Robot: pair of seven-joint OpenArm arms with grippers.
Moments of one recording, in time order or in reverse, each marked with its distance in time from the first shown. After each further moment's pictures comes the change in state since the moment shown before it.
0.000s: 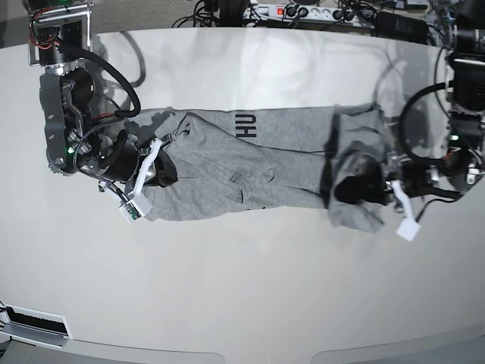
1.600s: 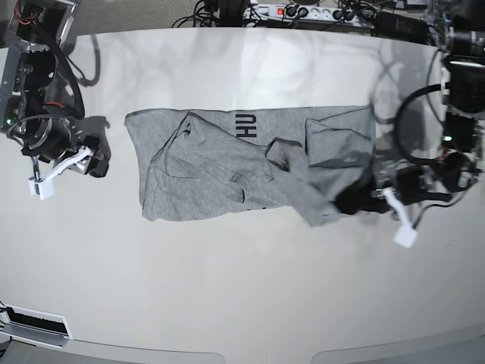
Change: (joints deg) left arm -0.9 1.2 0.0 0.0 8.3 0.0 -9.2; right arm -5.4 -0.9 25.6 1.4 10.1 -8.7 -11.2
